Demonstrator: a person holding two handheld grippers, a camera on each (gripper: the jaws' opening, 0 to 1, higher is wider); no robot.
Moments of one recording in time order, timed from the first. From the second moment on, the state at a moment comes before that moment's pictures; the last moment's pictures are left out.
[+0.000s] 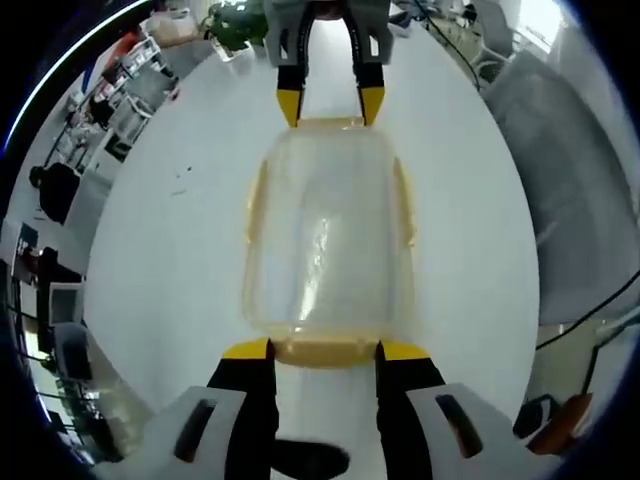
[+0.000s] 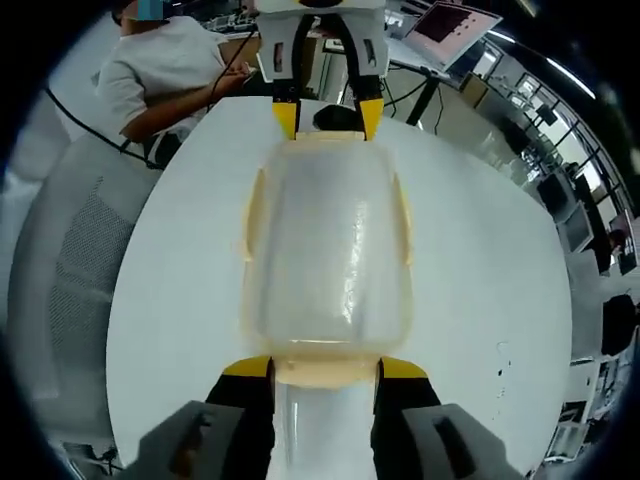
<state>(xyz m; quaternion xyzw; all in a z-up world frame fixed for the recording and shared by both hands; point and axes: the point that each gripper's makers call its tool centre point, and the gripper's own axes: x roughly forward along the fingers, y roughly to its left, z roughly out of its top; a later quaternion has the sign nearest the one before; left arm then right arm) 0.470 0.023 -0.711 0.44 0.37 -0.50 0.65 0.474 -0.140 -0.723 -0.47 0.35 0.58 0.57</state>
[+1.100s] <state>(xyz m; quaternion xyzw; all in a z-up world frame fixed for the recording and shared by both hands) 0.475 -0.048 -0.705 0.43 0.36 -0.50 0.66 0.481 -0.211 -0.718 -0.47 0.35 0.57 0.57</state>
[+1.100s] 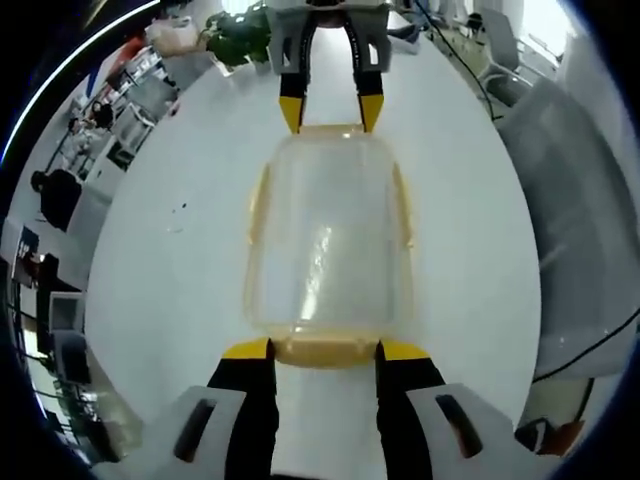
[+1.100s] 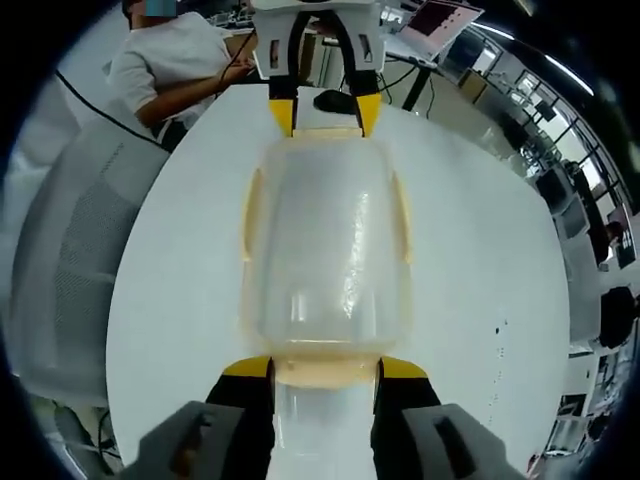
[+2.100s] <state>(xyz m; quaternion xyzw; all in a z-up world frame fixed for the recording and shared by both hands) 0.485 -0.108 -0.711 0.42 0.36 -0.51 0.66 0.492 -0.271 -0.723 -0.47 0.36 0.57 0.57</state>
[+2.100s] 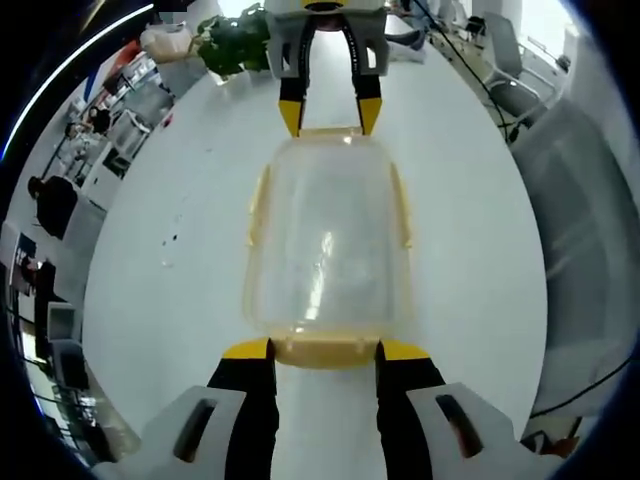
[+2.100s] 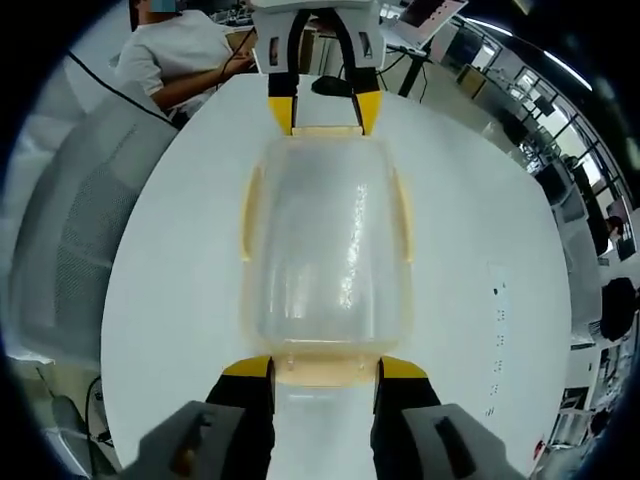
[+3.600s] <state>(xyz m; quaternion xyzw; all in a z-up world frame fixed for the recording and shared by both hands) 0.496 -0.145 -0.730 0.39 0.39 -0.51 0.66 0.510 -0.307 -0.745 -0.46 0.38 0.59 0.54</state>
